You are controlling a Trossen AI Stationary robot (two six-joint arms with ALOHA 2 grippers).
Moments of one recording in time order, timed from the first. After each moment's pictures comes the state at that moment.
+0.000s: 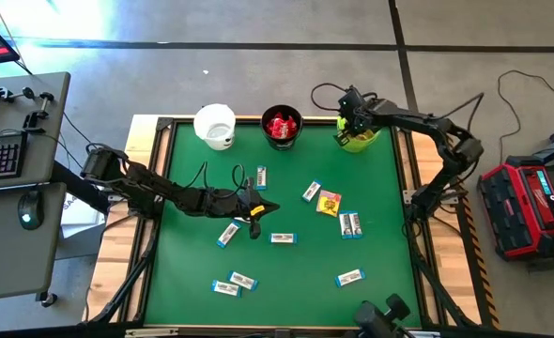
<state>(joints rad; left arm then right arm) -0.16 1.58 0.62 0.67 -0.29 -0.15 -0.84 1.66 1.10 -0.62 0.23 0.00</state>
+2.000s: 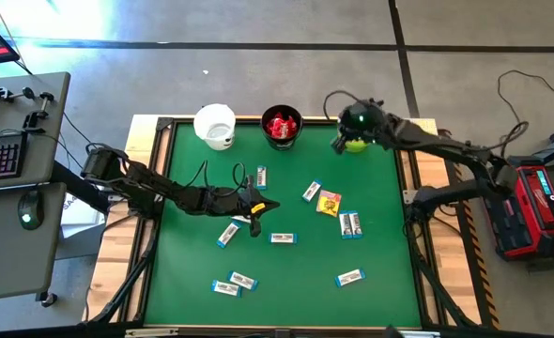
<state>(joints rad) -0.14 1.58 0.62 0.66 -0.29 -0.12 -0.59 1.26 0.92 -0.34 0.19 -0.04</state>
